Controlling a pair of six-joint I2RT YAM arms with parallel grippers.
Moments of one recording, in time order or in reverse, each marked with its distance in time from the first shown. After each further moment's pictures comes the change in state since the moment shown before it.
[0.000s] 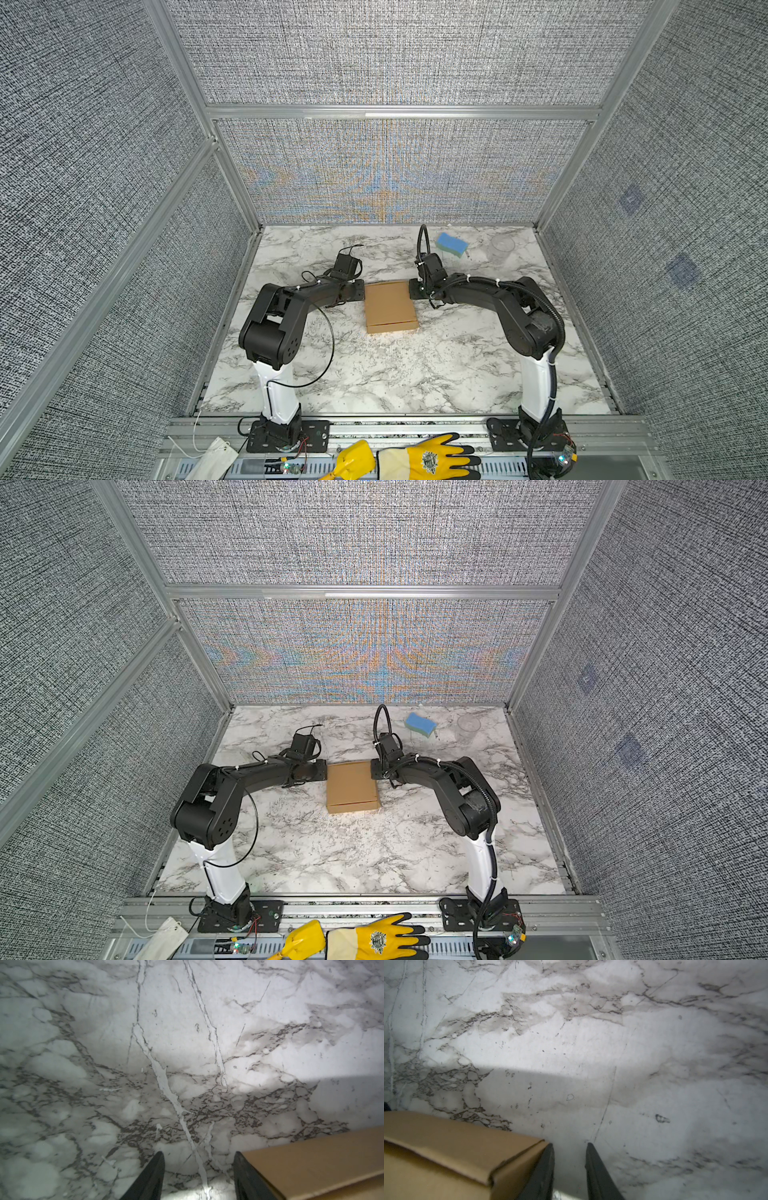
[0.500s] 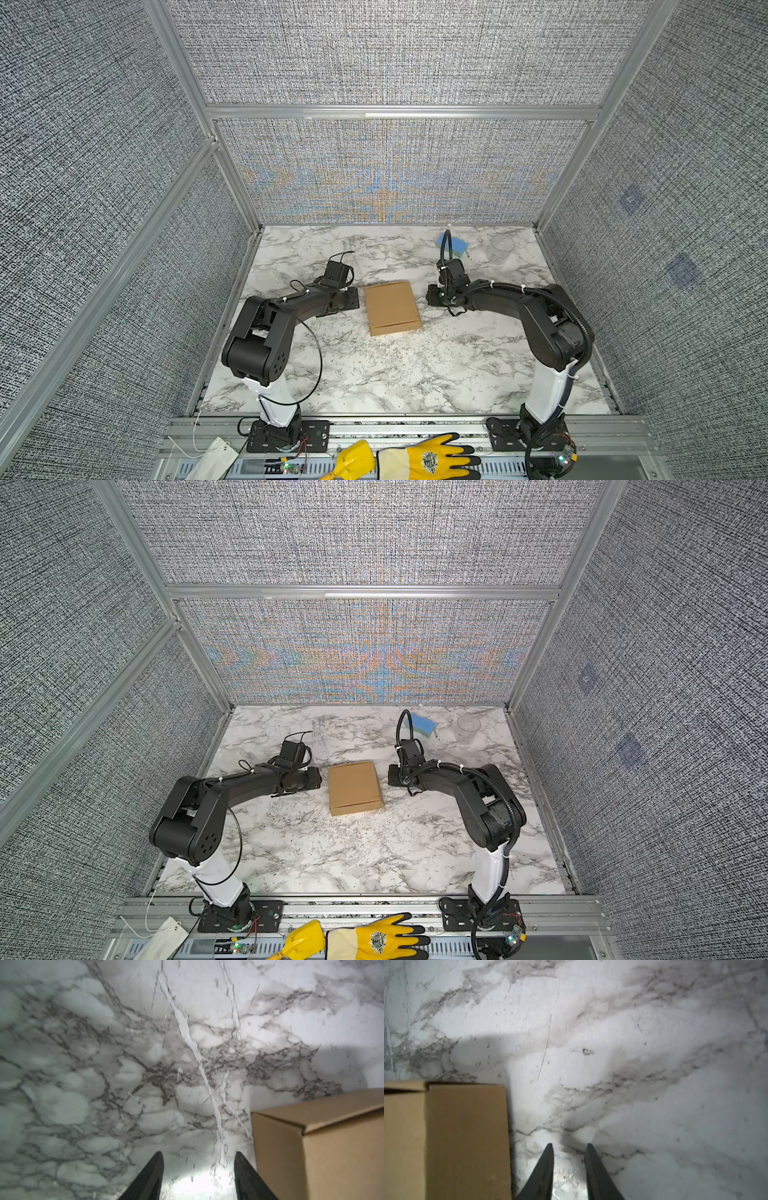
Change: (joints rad) left arm 0.037 -0.171 -0.185 -0.018 0.053 -0.029; right arm -0.097 -0.200 -0.248 -0.003 -0.083 0.027
